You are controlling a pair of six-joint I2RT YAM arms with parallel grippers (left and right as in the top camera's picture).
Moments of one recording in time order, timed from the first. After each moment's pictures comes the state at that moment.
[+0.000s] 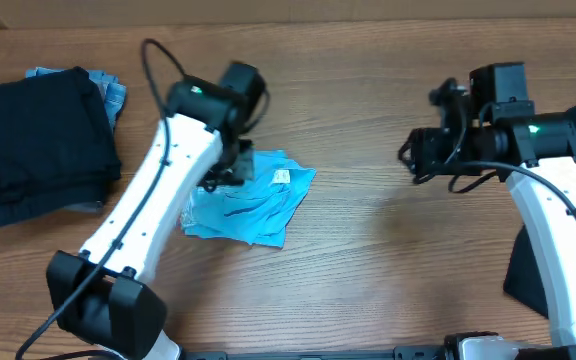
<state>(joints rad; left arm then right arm) -0.39 1.77 1.68 -1.47 -0.13 -0.48 0.09 1.47 1.42 -1.16 -0.36 0.06</state>
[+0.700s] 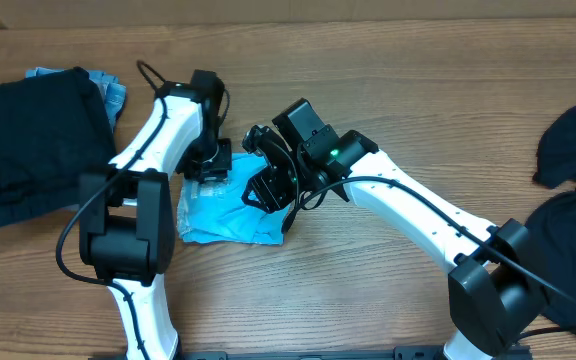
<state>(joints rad) -0.16 2.11 1.58 -1.13 -0.01 -0.25 0.68 1.83 1.41 -0.65 -0.51 0.08</state>
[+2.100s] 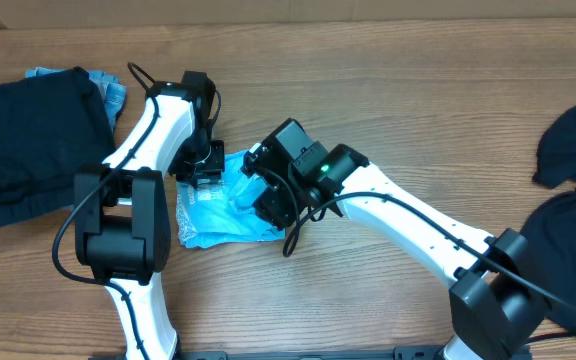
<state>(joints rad) -0.14 2.11 1.58 -1.16 -0.01 -0.23 0.75 1.80 1.37 -0.71 -0.27 -0.10</state>
